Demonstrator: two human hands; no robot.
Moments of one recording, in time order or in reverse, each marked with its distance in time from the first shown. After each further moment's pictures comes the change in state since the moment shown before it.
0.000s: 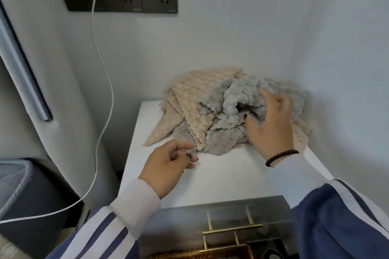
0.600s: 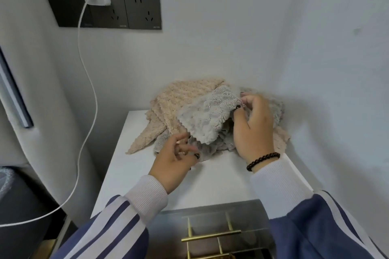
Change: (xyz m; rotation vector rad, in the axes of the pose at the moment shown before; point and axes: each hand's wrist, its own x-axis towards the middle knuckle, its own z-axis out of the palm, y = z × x) left_hand 0.013 0.013 0.048 -0.093 -0.014 0.116; right_hand 0.007 -0.030 -0.034 0.336 0.088 0.103
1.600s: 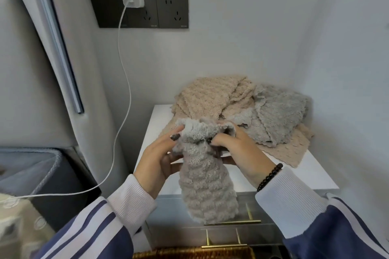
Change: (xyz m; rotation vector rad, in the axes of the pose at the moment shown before) left_hand -0.044 -0.001 -0.063 -0.522 -0.016 -0.020; right_hand -0.052 -0.050 0.011 0.507 -0.818 0.530
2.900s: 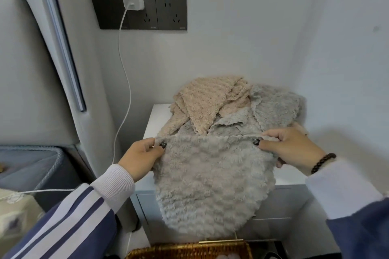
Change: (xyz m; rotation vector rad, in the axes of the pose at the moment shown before) left_hand 0.008 0.006 -0.038 0.669 0.166 -0.074; right_hand -0.019 0.013 -0.101 -0.394 0.187 0.187
